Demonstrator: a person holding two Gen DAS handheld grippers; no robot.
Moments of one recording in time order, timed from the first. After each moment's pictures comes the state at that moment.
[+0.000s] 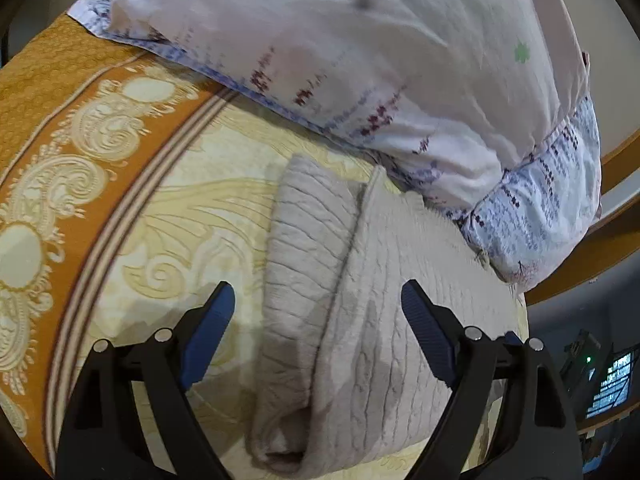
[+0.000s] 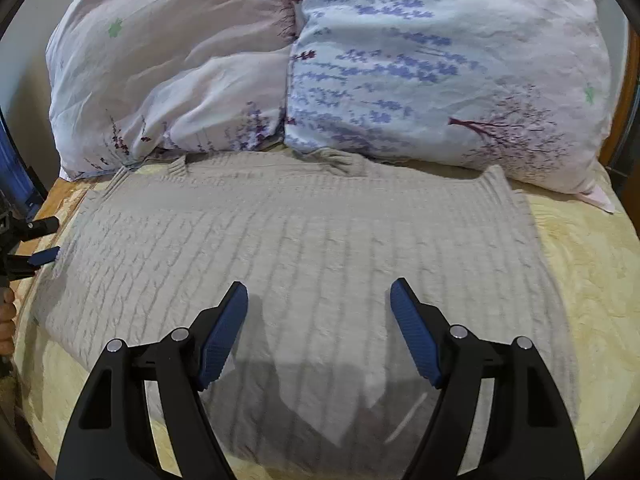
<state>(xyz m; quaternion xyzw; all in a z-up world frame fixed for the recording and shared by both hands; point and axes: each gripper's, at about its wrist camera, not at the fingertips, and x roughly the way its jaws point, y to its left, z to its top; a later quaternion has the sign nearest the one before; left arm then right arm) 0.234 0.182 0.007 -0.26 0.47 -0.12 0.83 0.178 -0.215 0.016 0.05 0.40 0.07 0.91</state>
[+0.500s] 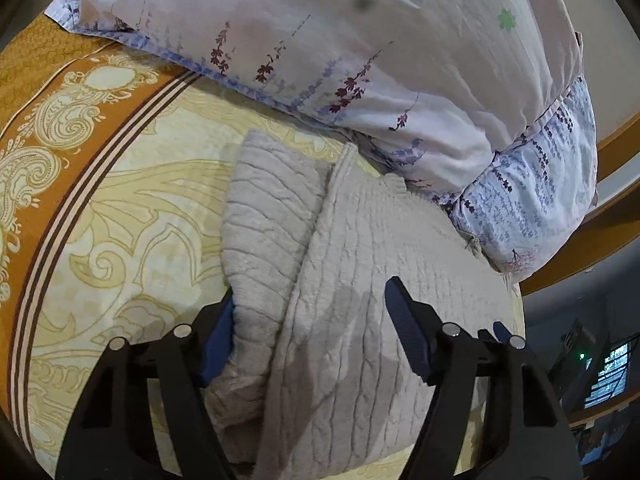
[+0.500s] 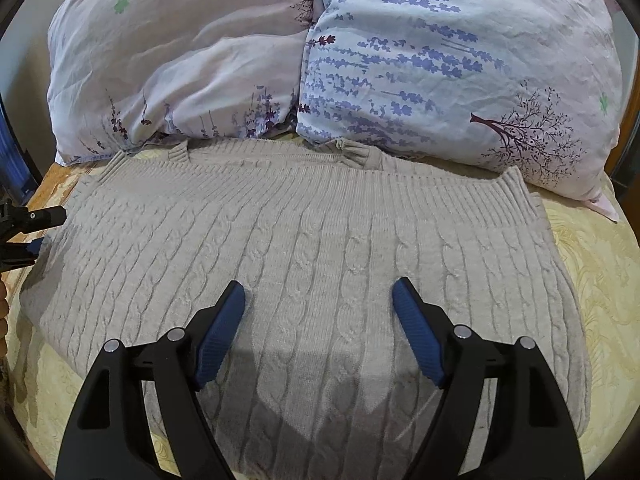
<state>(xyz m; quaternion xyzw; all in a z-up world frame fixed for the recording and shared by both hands) 0.238 0.156 0.004 -0.26 0.48 -0.13 0.83 0.186 -0.203 0.004 0.03 0.40 0.07 0.91</state>
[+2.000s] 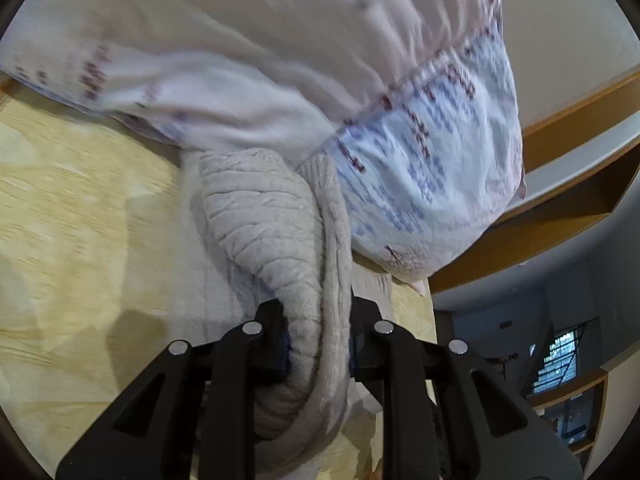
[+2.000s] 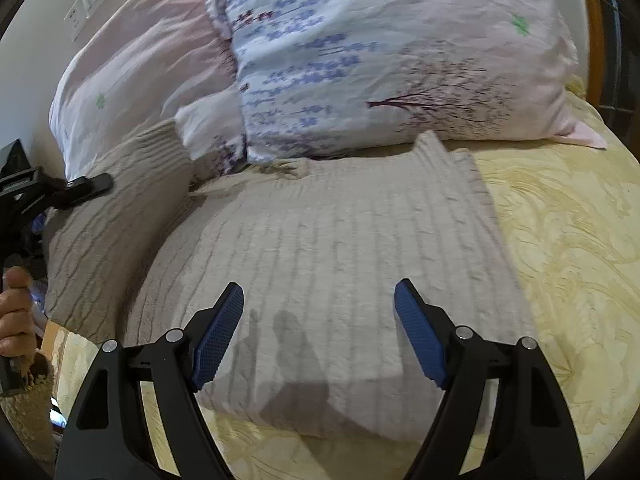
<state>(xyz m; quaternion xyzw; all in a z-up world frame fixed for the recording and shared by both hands) 0.256 0.003 0.067 -0.32 0.46 -0.25 0.79 0.146 -0.303 0.010 0.16 0.38 0.09 0.90</state>
